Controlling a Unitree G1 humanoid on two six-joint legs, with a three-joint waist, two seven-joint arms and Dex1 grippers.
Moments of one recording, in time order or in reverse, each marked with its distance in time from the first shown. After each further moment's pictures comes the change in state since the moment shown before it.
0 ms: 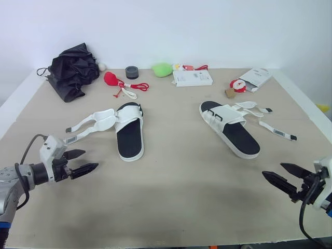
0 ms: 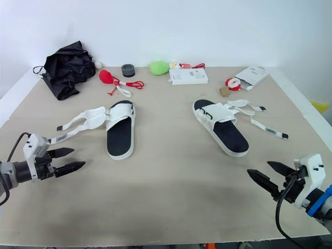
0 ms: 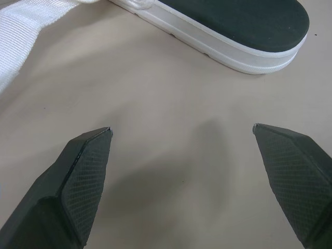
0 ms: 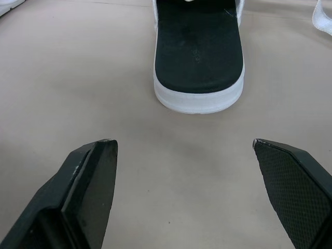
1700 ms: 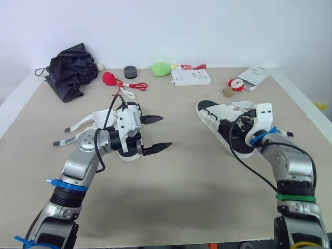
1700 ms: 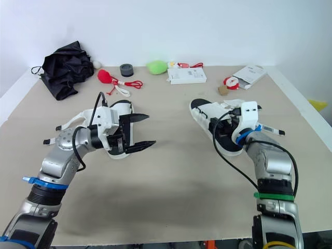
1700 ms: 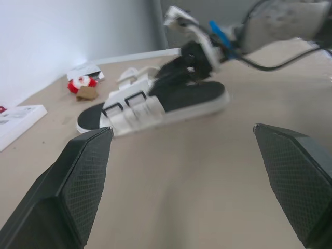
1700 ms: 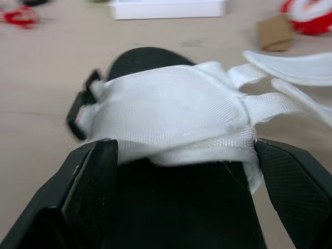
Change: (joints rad) left arm -0.485 -0.413 -0.400 -0.052 0.140 -0.313 0.019; right arm -0.798 0.234 0.428 0.366 -0.232 0.070 -0.425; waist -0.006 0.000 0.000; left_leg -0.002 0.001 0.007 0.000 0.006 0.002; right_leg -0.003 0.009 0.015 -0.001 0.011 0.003
